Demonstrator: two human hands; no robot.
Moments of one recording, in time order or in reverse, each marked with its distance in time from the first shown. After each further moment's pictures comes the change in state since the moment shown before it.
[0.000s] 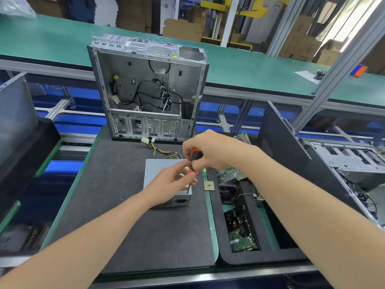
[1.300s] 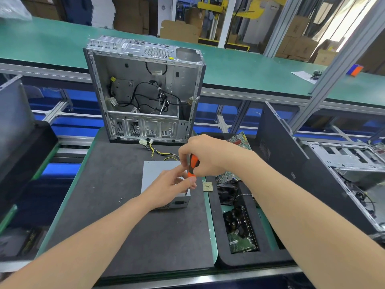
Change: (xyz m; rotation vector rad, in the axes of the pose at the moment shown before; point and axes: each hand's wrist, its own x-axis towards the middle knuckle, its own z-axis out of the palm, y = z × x) left_hand 0.003 -0.008 0.000 0.128 -0.021 -0.008; right_hand -0.004 -0.008 0.003 -0.089 -0.023 -0.045
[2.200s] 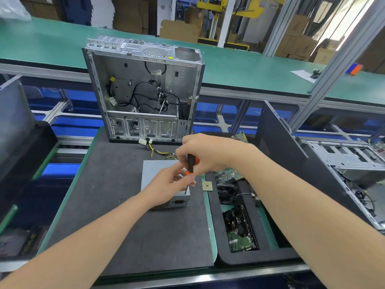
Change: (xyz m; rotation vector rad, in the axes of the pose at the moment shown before) left_hand -0.001 0.009 0.000 -0.065 0.038 0.008; right_hand 0.009 0.013 -0.001 -0.051 -0.026 -0.152
